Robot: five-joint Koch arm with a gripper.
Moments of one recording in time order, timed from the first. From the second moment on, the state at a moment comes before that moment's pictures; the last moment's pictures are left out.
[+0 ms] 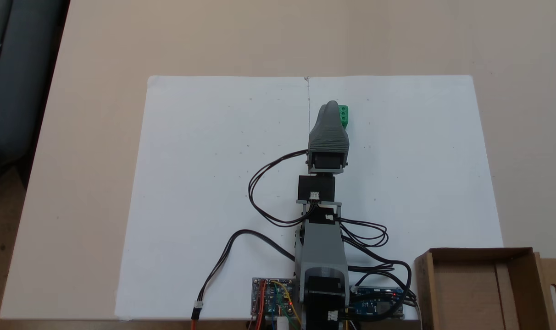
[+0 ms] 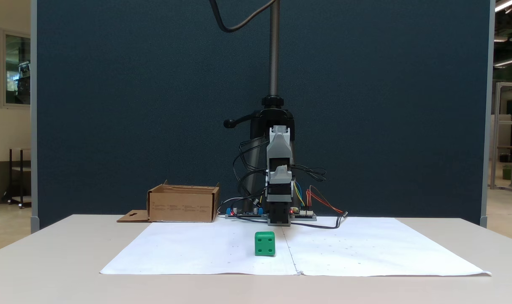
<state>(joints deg) 3.0 129.3 175.6 -91.7 2.9</state>
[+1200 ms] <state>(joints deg) 3.0 129.4 175.6 -99.8 2.9</state>
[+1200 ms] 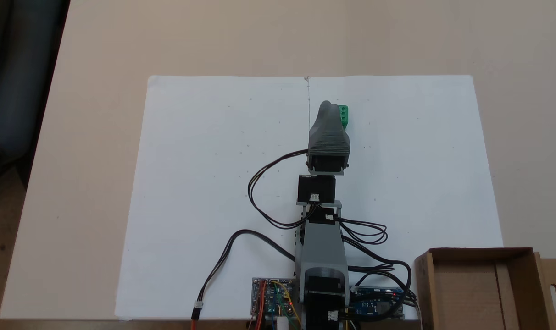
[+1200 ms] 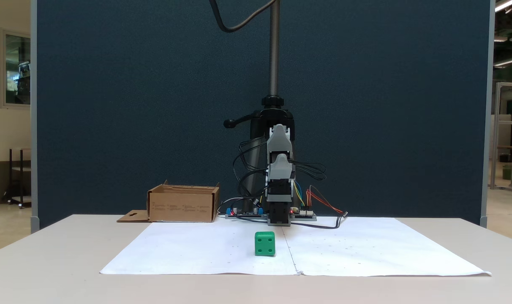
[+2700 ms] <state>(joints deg) 3.0 129.4 154.4 -25.8 -1.2</state>
